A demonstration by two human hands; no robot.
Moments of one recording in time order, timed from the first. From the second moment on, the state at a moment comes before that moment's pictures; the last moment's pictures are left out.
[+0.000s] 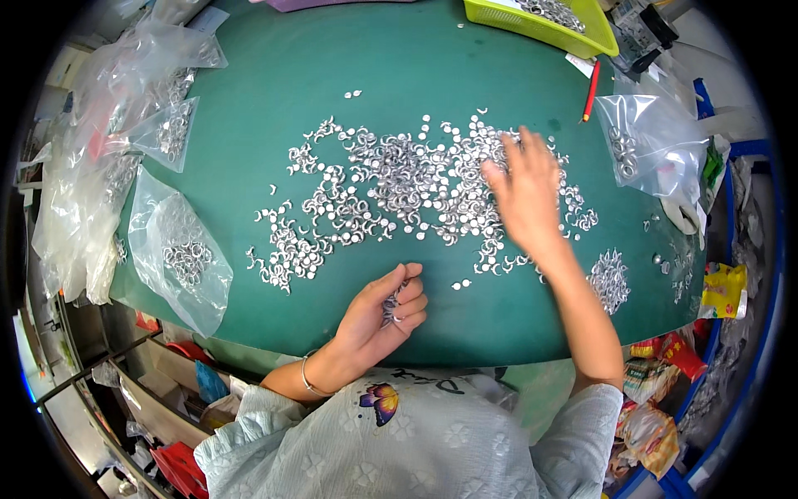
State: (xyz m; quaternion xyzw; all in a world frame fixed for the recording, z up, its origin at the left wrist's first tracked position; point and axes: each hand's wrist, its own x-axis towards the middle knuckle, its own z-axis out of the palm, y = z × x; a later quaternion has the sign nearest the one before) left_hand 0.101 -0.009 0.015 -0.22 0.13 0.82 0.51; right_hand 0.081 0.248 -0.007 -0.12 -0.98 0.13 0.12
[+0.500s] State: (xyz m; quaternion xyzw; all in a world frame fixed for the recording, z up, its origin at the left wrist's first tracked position) left_hand 0.098 -0.016 0.021 -0.22 0.12 0.87 0.42; right_hand 0.131 0.172 0.026 0.18 -0.94 0.28 -0.06
